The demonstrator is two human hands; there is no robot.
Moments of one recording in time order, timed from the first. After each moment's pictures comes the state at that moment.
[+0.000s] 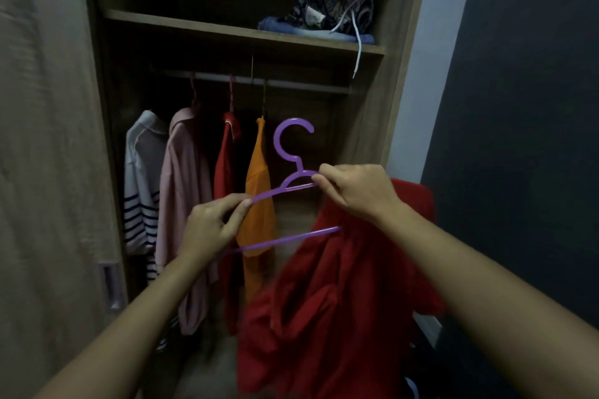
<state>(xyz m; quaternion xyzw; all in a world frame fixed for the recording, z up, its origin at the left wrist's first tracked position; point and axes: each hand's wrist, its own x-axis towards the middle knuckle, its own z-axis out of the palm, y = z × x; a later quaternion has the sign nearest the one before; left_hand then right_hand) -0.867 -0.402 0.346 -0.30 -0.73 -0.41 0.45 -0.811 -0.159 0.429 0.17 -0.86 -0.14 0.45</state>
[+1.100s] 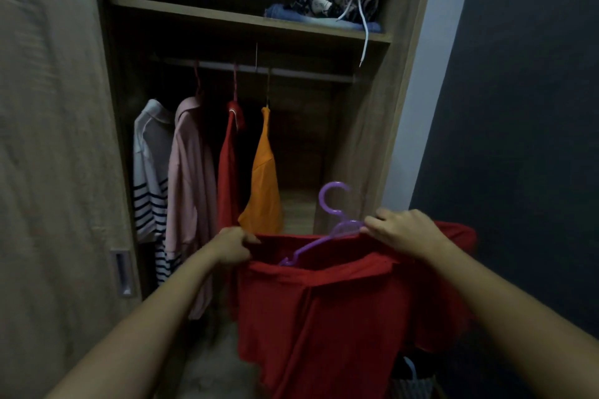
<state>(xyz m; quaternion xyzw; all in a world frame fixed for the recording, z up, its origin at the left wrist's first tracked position) -0.905 -0.412 0.298 -0.23 -0.95 -0.21 -0.06 -0.790 -0.087 0.345 0.18 -0.88 -0.22 0.37</state>
